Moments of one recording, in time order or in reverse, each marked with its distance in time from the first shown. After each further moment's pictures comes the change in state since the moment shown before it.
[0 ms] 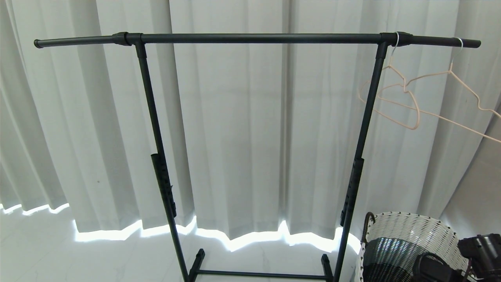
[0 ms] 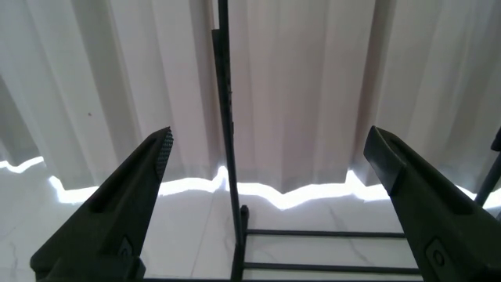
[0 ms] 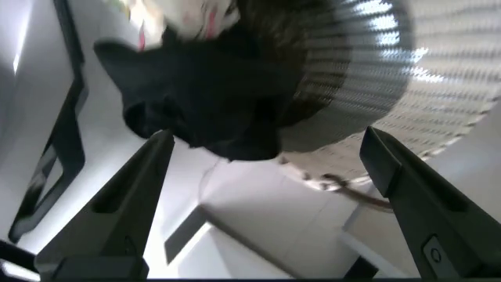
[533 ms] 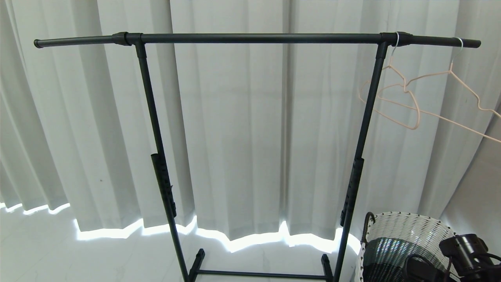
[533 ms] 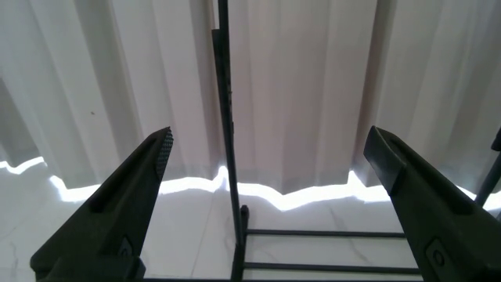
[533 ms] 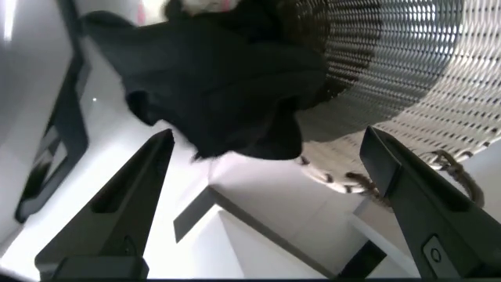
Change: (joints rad) left arm 0.000 0.000 0.000 0.000 0.000 0.001; right arm -0.001 0.188 -0.049 -0.059 -0.027 0.003
